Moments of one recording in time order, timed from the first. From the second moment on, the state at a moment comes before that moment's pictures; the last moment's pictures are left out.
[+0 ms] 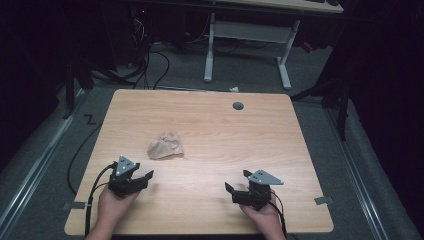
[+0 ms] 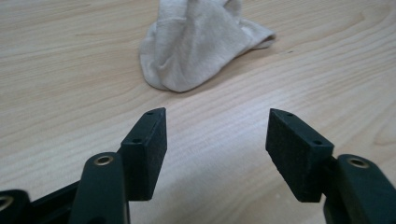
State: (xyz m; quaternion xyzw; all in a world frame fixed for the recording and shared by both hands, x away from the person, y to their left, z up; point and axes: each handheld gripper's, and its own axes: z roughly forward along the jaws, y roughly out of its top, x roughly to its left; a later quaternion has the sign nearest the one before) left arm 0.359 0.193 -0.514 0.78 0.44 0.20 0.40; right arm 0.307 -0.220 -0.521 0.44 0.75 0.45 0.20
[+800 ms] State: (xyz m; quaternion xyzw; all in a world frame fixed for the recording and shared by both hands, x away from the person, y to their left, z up) left arm 0.422 0.182 -0.529 0.78 0.46 0.20 0.38; right arm 0.305 -0.222 -0.521 0.41 0.77 0.46 0.18
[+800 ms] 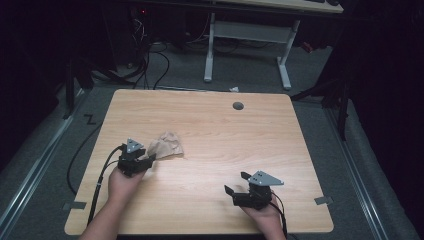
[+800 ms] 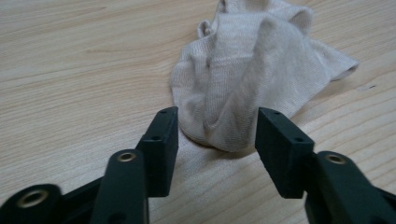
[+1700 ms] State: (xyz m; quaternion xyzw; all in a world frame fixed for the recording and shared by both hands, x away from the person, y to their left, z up) left arm 0.386 0.171 -0.510 0.77 0.41 0.22 0.43; right arm 0.302 -0.228 -0.522 0.42 0.75 0.47 0.19
